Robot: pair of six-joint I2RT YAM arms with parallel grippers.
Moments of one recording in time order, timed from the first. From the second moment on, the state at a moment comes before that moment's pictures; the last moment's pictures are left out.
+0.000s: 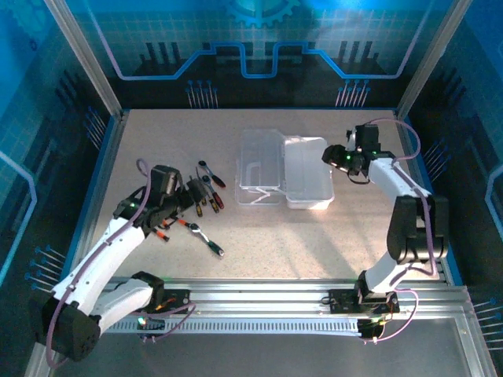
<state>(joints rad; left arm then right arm) -0.31 0.97 0.80 -0.72 -0.04 -0.85 0.01 1.60 1.14 -0.40 -0.25 0.42</state>
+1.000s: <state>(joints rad) -0.51 1.34 0.61 -0.59 -0.06 -1.33 0.30 1.25 0.97 -0.44 -0.05 0.36</state>
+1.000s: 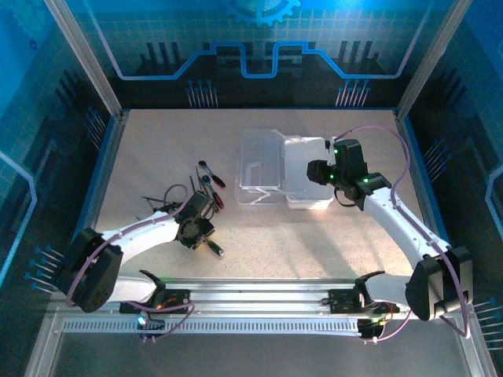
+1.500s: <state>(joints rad) -0.53 1.42 0.68 -0.68 -0.08 -1.27 0.28 1.22 0.93 -0.41 -0.12 0.36</state>
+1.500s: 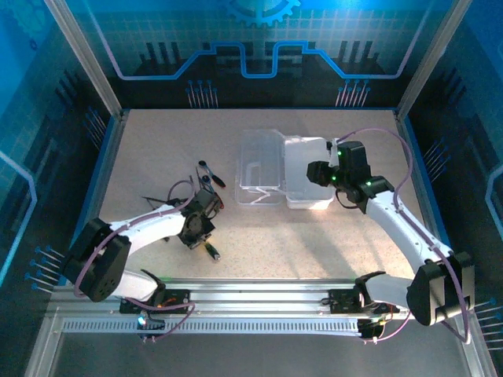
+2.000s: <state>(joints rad) -0.62 1.34 0.68 -0.58 -0.11 -1.22 0.27 1.21 0.93 -0.41 -0.18 0.36</state>
